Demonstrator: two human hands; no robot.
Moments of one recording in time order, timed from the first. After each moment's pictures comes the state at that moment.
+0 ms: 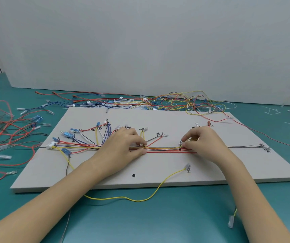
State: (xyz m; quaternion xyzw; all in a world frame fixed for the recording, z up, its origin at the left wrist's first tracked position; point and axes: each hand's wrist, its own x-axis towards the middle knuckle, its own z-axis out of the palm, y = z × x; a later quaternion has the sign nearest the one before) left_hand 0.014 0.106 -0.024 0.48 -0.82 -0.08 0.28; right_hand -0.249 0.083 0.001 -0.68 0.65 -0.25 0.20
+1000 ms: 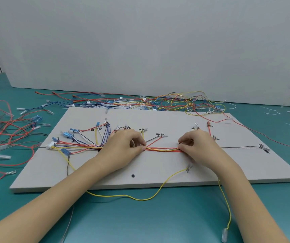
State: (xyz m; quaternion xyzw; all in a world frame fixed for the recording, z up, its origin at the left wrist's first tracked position) left_hand 0.006 0.098 -0.027 0.52 -0.77 -0.17 0.32; right_hand -0.239 0.087 -0.006 -0.74 0.61 -0.22 0.14
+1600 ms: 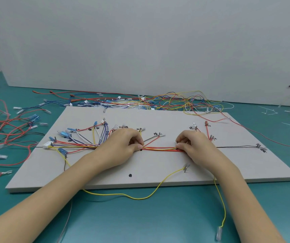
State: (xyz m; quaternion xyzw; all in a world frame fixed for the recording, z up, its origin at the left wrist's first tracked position) left_hand 0.006 0.089 -0.022 0.51 -0.80 -0.18 0.27; right_hand -0.245 0.082 -0.013 -0.76 0.59 -0.23 0.18
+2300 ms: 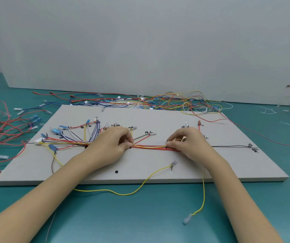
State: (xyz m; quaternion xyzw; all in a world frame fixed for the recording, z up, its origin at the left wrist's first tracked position) left_hand 0.033 0.090 -0.027 0.52 -0.79 -0.15 0.28; right_hand -0.231 0.079 -0.012 -0.74 0.57 -0.29 0.22
